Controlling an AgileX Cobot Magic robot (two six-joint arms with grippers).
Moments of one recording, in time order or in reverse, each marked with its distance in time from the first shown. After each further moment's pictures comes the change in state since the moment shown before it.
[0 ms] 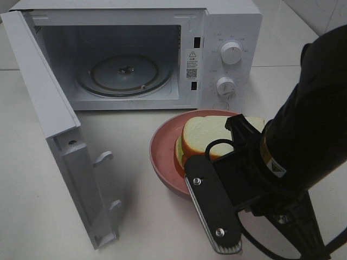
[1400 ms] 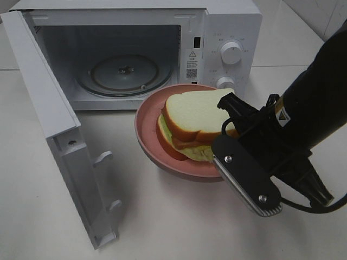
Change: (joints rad) left arm 0.000 0.000 0.000 0.000 0.000 0.000; right arm -0.268 0.011 0.004 0.185 -0.199 -0.677
